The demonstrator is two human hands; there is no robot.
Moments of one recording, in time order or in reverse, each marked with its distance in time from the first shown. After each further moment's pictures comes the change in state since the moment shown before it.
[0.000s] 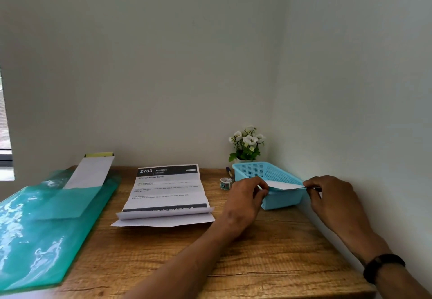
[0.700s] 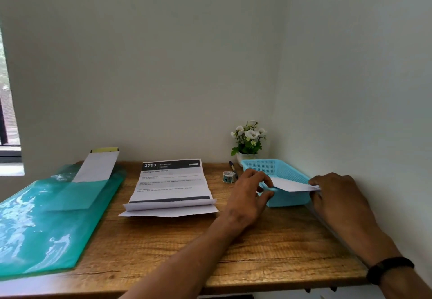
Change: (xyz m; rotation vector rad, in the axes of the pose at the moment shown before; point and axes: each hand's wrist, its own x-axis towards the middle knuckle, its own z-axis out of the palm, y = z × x) left_hand -0.017 0.009 -0.001 -0.020 -0.027 0.020; right_hand -0.018 -0.016 -0.020 -0.329 -0.195 0.076
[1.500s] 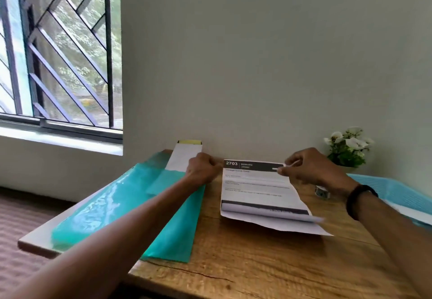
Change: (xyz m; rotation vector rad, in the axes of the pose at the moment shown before) left_hand -0.047 -0.156 -0.279 0.322 0.291 -0.672; right_hand 0.099 -0.246 0.074 0.548 -0.442 -0.215
